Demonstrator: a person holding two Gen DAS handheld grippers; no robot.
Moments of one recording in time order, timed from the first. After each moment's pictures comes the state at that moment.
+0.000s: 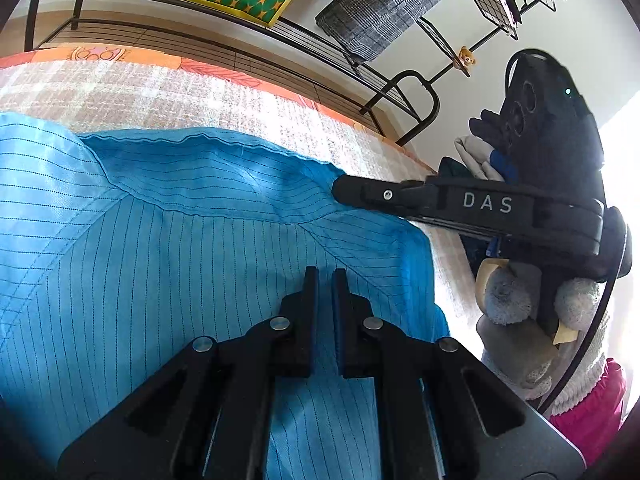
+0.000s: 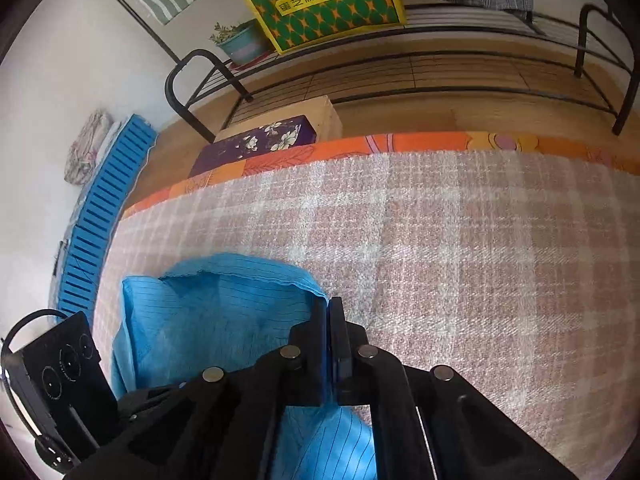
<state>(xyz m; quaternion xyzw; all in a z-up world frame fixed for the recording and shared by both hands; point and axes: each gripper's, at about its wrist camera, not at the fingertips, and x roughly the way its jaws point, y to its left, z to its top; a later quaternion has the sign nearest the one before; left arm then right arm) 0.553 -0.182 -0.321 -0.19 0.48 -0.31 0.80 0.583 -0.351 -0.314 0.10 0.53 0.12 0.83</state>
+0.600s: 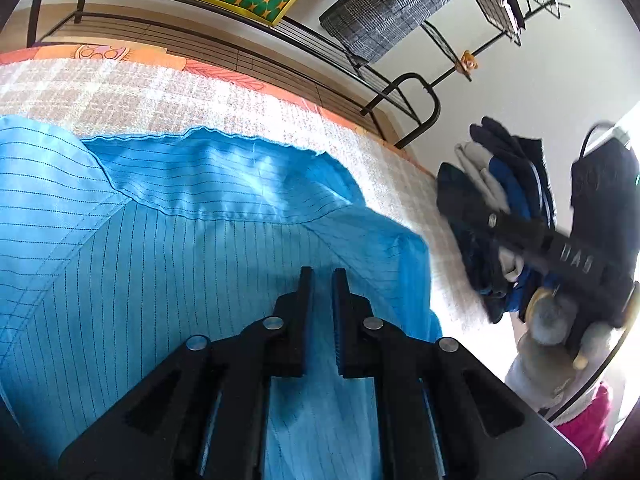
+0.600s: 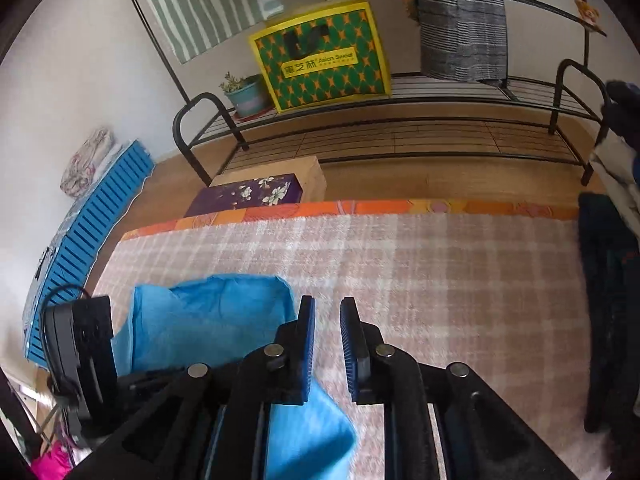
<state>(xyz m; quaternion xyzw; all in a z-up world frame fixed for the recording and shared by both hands) 0.560 -0.173 -0.314 -0.23 0.49 -0.31 0.78 0.523 -0.394 -0.278 0.11 0.46 0.11 0.87</state>
